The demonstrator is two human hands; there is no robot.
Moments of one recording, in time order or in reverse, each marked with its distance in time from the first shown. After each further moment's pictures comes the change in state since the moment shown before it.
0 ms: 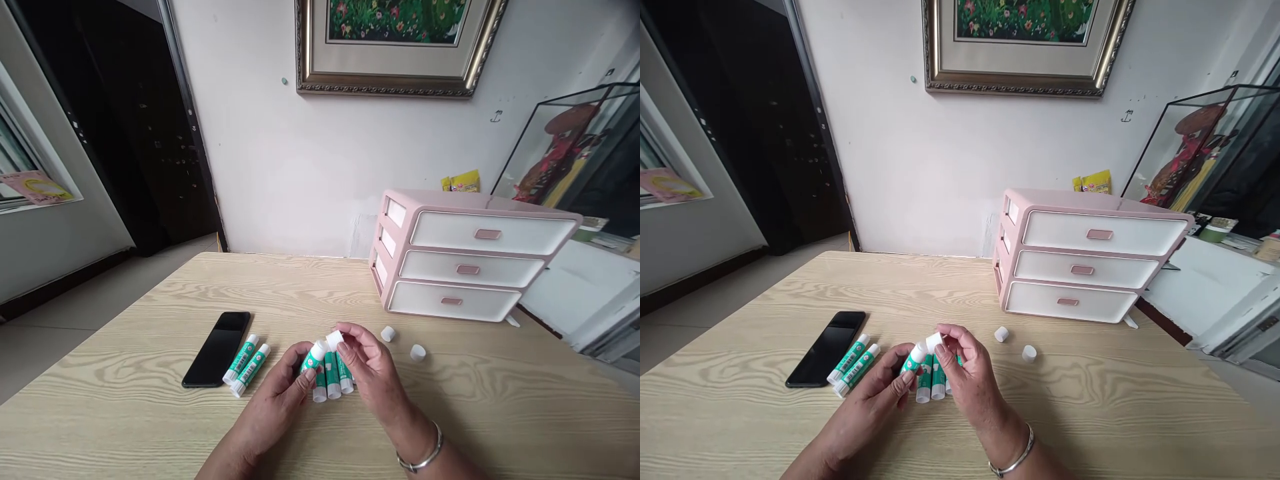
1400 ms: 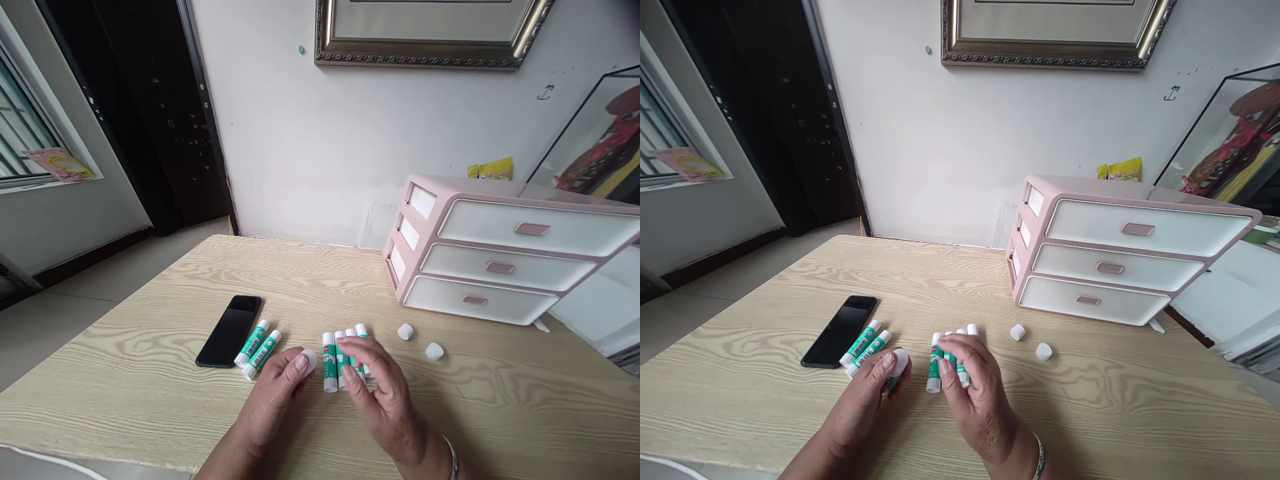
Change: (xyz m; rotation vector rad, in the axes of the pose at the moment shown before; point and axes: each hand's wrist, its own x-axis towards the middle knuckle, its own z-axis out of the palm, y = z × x) left_hand -0.007 -0.010 -0.011 0.054 0.187 -0.013; right_hand -0.023 -0.008 -0.004 -0.457 -0.107 -0.354
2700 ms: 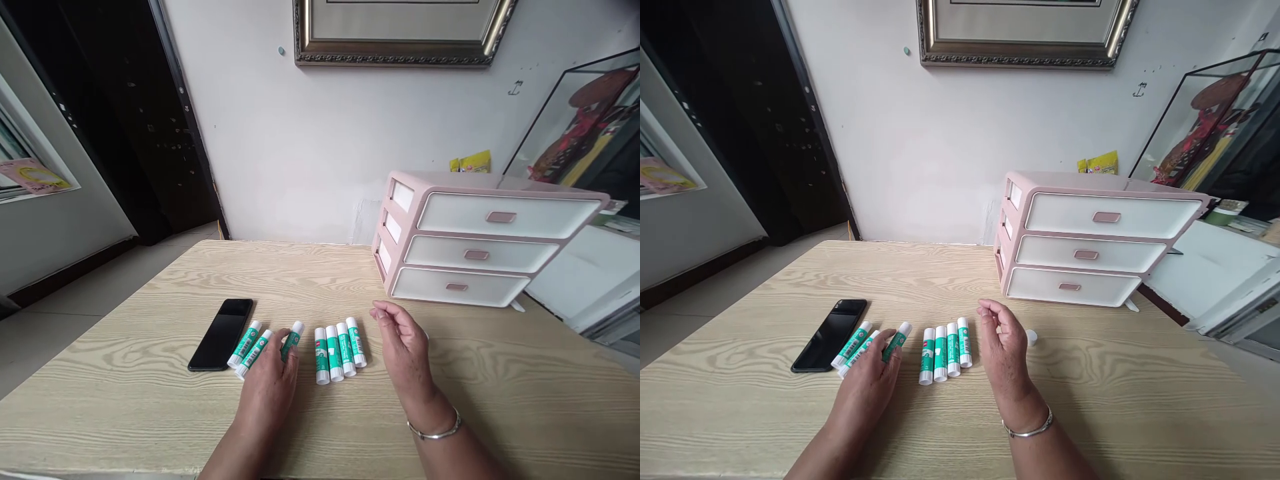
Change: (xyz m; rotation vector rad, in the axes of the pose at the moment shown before) left_hand 0.006 -0.009 0.005 0.758 0.321 -0.087; right_hand 0.023 0.032 -0.027 0.023 0.463 0.366
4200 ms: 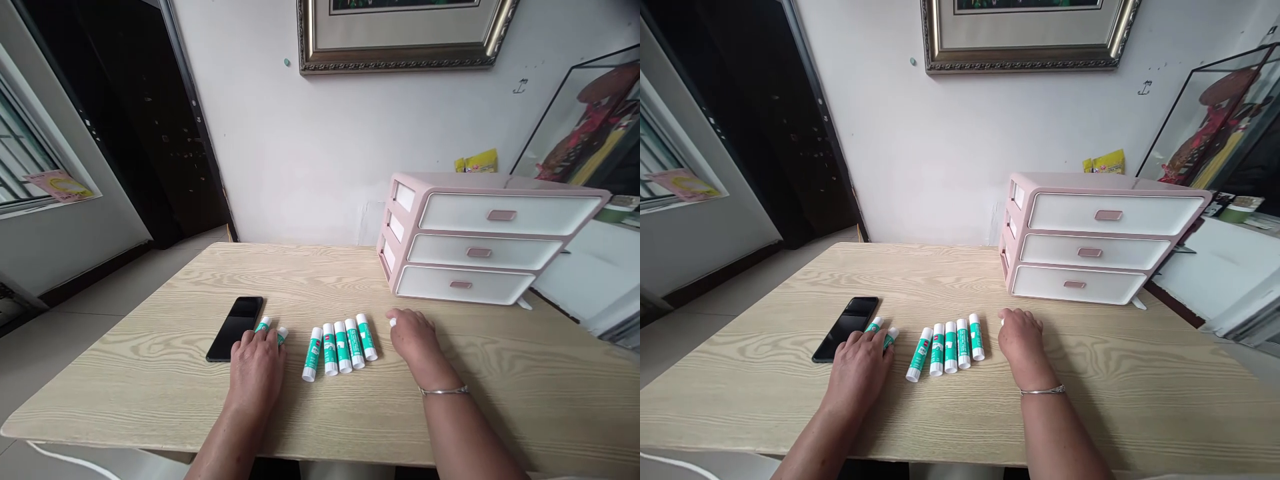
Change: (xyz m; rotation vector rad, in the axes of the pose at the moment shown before) left_hand 0.004 -0.012 -0.031 0.775 0.088 0.179; right_hand 0.029 0.033 -0.025 -1.162 -0.426 0.103
